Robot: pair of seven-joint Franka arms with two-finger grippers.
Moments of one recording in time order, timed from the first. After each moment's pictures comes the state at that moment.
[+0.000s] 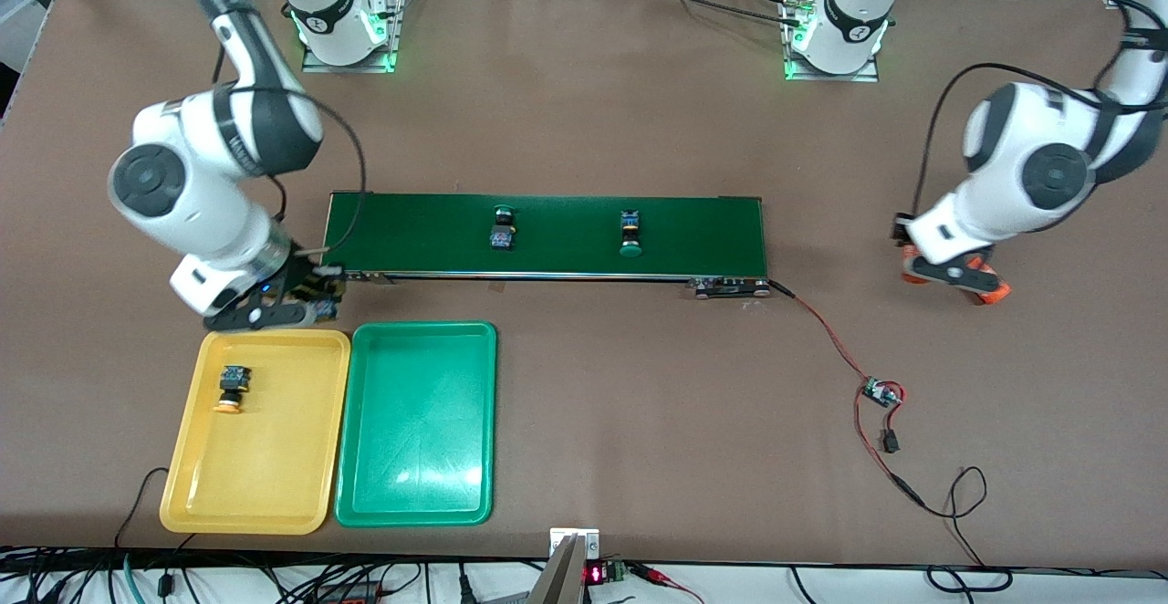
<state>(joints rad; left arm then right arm) 0.71 0.22 -0.81 -2.17 0.31 2.15 0.09 -0.08 0.40 0.30 -1.72 -0.12 2.15 0.14</state>
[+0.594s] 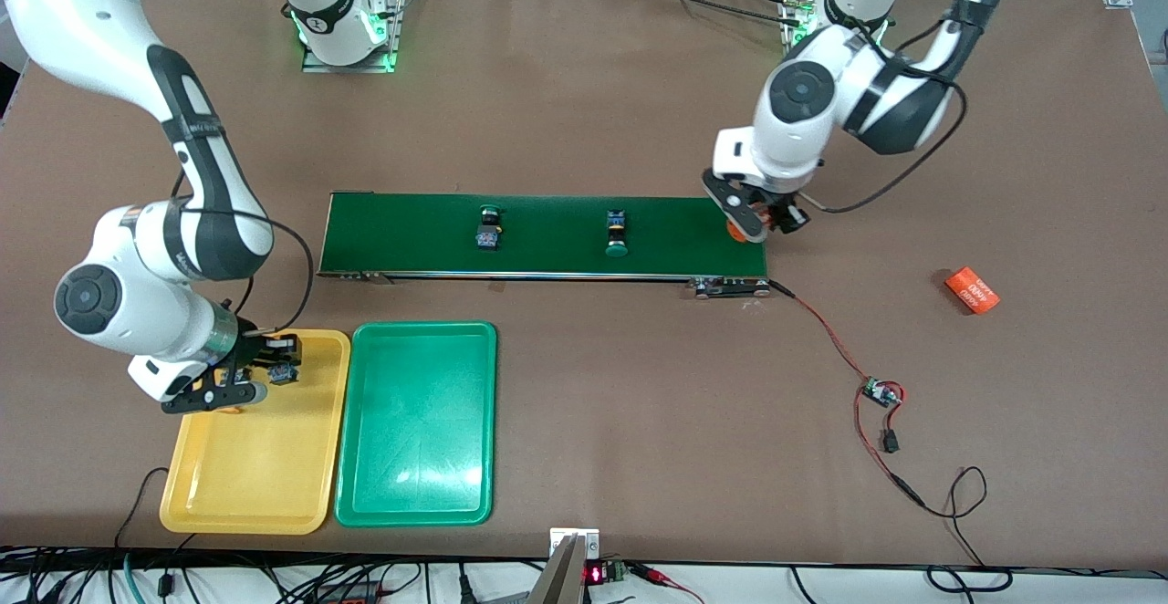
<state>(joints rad) 0.29 0.19 -0.84 -2.17 0.32 2.17 0.34 -0.12 0.70 0.21 -1.46 -0.12 2.17 -0.04</state>
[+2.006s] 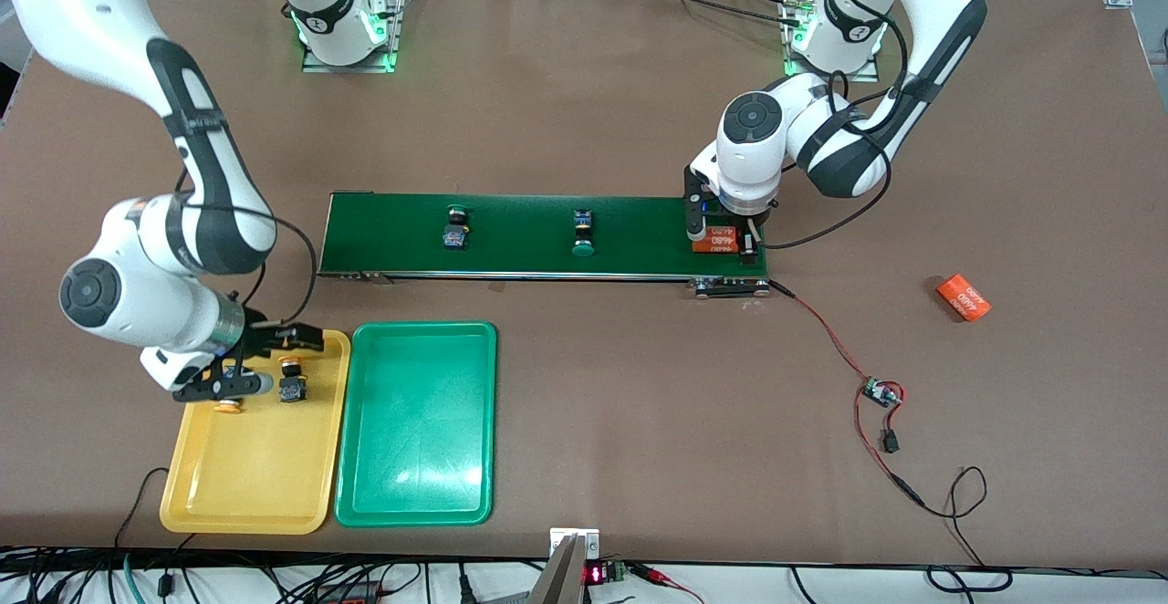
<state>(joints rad) 0.18 0.39 -0.72 -2.16 0.64 2.32 0.56 -0.08 0.59 0.19 -1.57 -0.01 2.13 -0.01</state>
